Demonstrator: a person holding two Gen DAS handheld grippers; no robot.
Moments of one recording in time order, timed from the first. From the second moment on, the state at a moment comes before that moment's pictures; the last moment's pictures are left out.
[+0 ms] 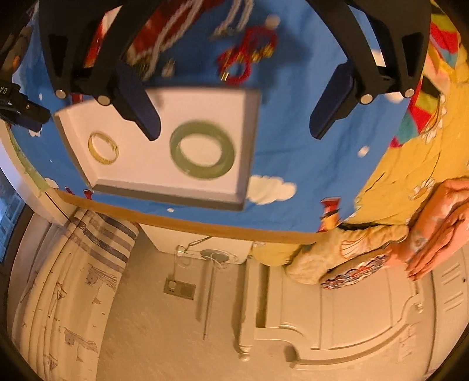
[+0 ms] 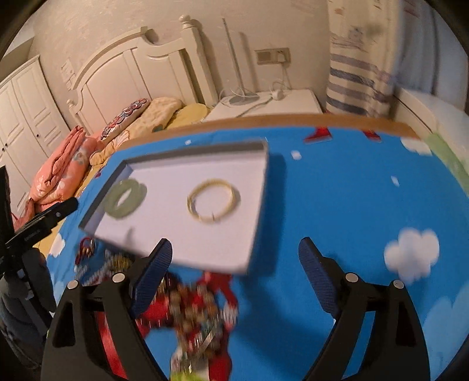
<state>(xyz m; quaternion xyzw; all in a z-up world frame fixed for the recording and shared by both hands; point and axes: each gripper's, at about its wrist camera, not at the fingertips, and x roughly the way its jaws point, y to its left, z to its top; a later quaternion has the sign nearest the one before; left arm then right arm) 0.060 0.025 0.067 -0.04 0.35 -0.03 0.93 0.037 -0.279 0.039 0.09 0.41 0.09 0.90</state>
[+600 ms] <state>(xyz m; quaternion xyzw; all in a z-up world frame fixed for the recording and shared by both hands) -0.042 0.051 0.019 -0.04 0.39 -0.07 0.92 -0.021 -0.203 0.037 0.06 0.40 0.14 0.90</state>
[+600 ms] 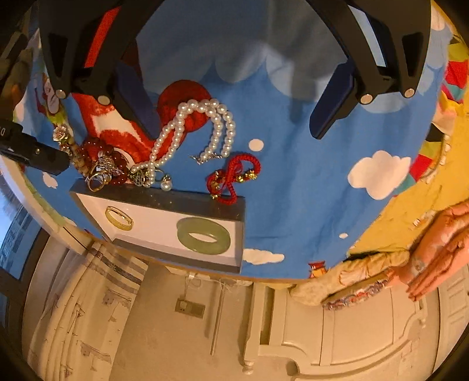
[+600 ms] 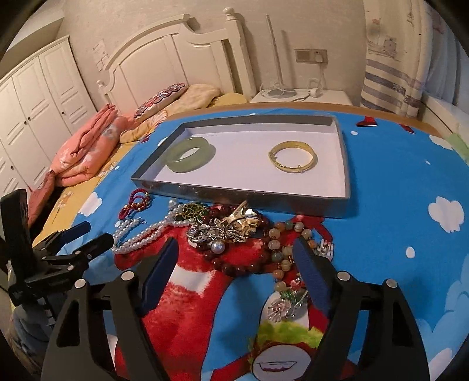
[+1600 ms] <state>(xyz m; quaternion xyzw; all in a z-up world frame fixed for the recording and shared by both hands) -0.030 0.065 0.011 -0.12 0.40 -0.12 0.90 -0.050 -0.249 0.006 0.05 0.44 0.05 0.89</state>
